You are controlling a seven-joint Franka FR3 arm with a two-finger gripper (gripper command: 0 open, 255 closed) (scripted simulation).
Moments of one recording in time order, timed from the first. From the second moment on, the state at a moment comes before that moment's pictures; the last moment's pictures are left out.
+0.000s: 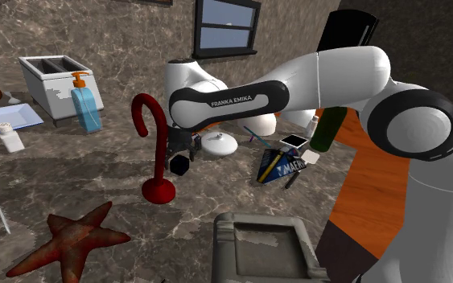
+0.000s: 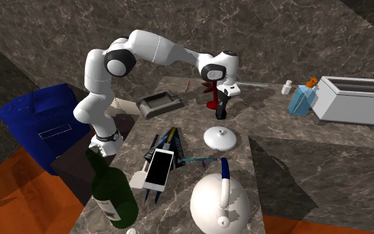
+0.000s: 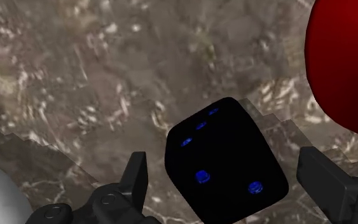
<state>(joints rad) 0.19 0.42 0.28 -1.58 -0.12 1.99 0.53</state>
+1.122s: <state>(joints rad) 0.19 0.41 0.28 -1.55 -0.12 1.96 0.53</state>
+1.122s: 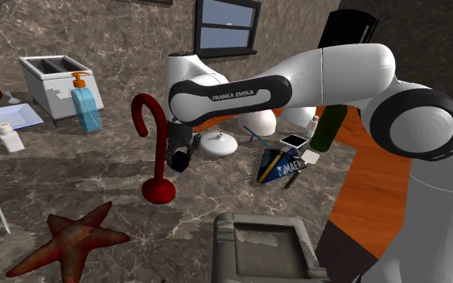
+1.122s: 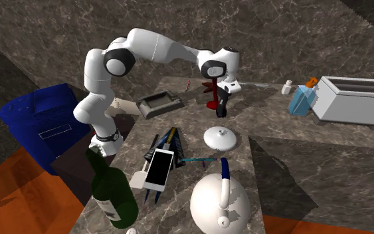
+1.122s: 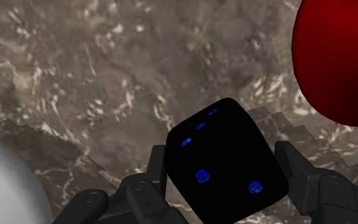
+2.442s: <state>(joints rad) 0.19 0.37 0.29 -1.35 -0.11 1.72 0.52</state>
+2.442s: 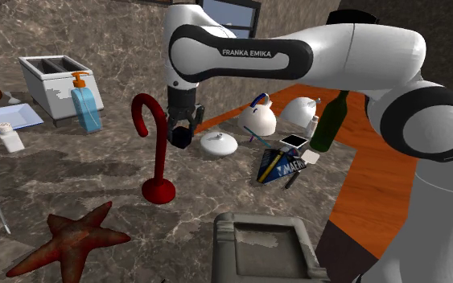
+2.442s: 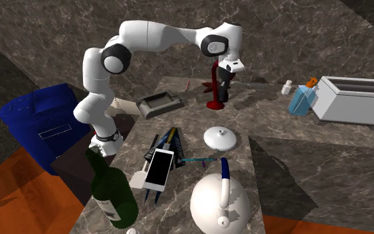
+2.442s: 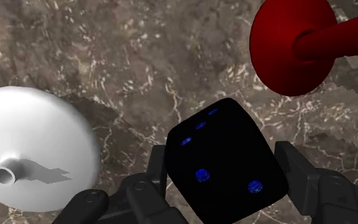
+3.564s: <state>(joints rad) 0.21 -0.30 0.33 -2.13 0.10 1.85 0.53</state>
